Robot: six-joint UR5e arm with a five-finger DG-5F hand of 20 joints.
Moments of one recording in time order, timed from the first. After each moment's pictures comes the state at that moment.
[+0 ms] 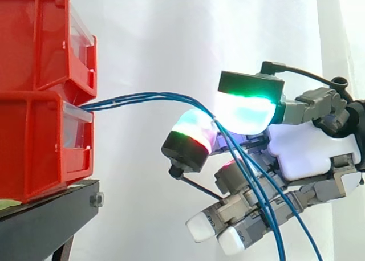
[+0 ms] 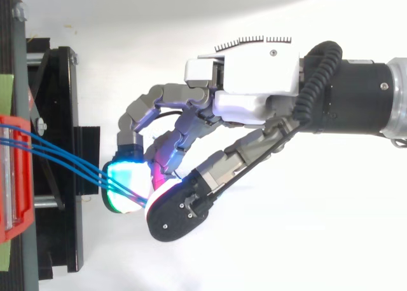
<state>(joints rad) 0.09 -2.29 -1.10 -3.08 -1.45 0.18</state>
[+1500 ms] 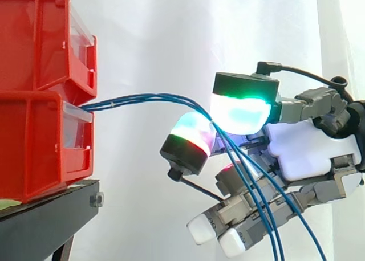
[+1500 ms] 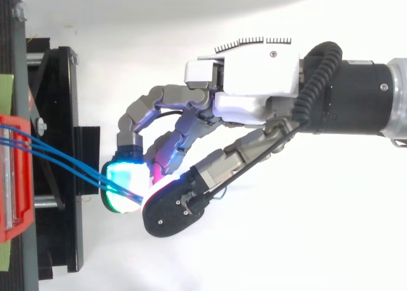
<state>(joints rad) 0.09 -2.29 -1.10 -3.08 -1.46 0.17</state>
